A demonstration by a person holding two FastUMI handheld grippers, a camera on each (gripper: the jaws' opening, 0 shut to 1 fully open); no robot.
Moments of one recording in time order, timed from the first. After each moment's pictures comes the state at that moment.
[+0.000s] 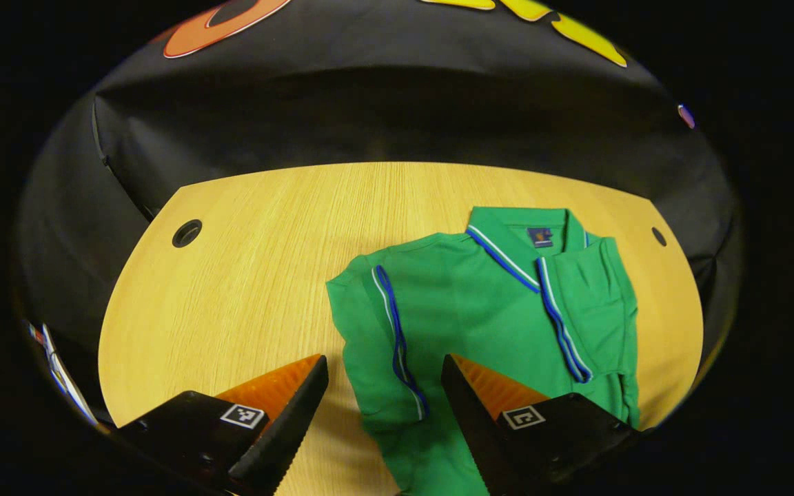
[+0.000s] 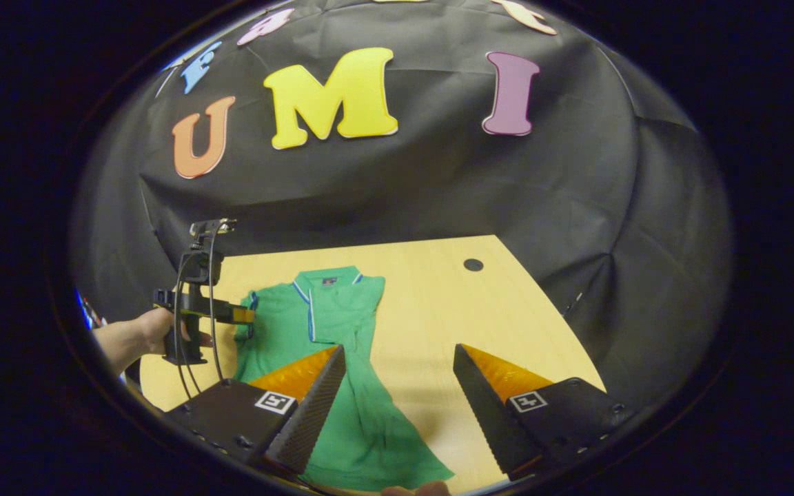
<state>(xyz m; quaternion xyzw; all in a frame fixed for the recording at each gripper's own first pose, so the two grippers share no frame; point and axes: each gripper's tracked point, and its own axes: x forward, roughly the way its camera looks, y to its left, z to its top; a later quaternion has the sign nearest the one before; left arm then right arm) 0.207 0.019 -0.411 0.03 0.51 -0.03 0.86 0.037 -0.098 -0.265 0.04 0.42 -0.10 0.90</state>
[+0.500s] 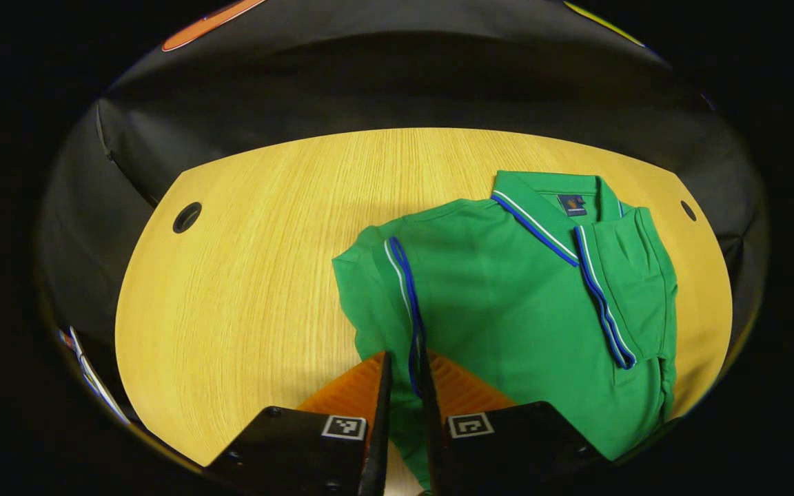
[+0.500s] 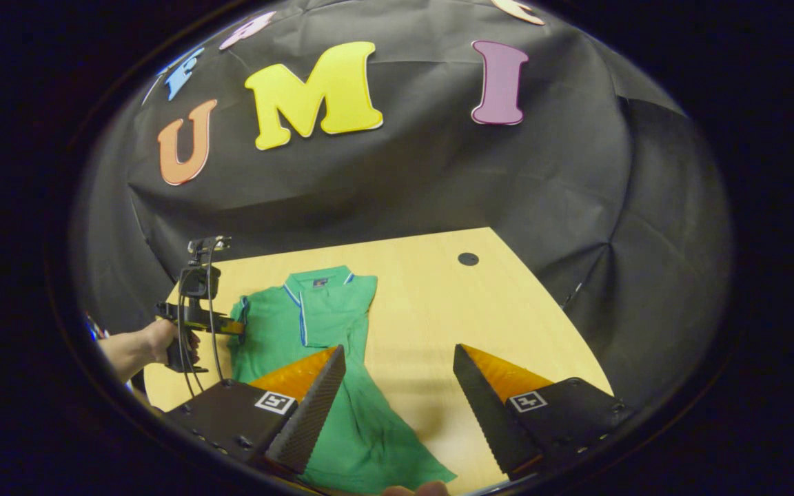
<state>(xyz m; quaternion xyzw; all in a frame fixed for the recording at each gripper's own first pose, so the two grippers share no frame) 0.210 0.016 -0.436 0.02 0.54 -0.04 0.84 0.049 -0.101 -0.273 0.05 0.43 -0.10 0.90</state>
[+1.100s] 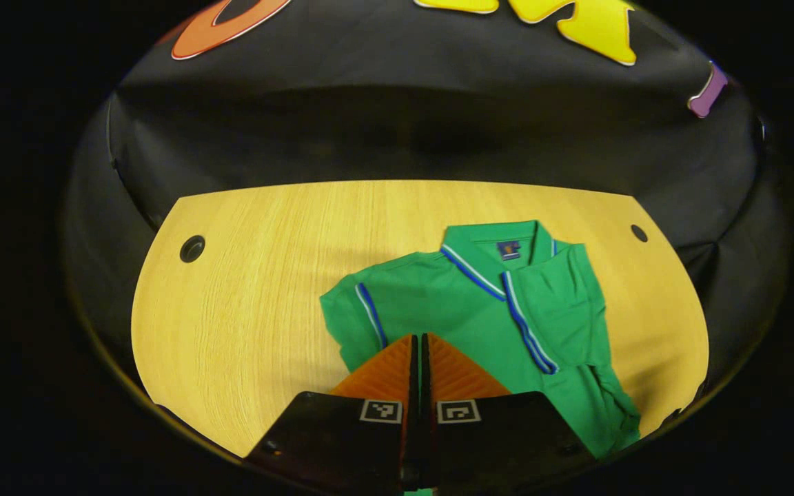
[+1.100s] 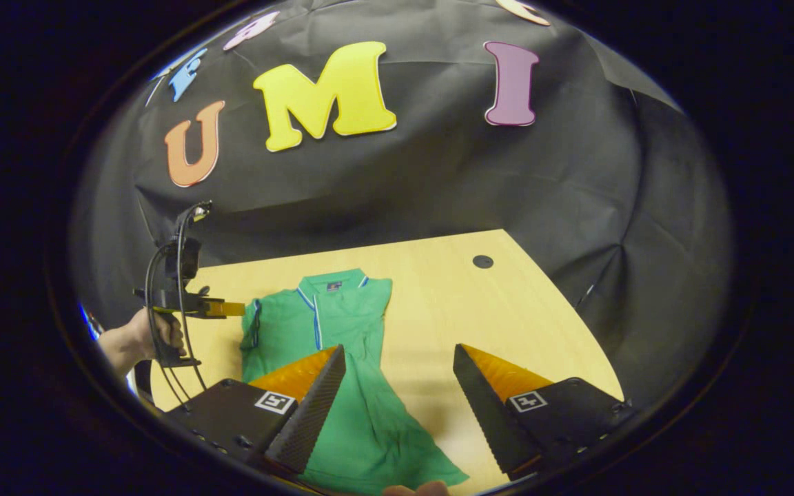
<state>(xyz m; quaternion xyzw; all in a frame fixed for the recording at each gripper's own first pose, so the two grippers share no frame) 0.229 -0.023 -0.347 -0.02 0.45 -0.13 0.89 0.059 -0.085 -0.266 0.06 0.42 -0.09 0.90</state>
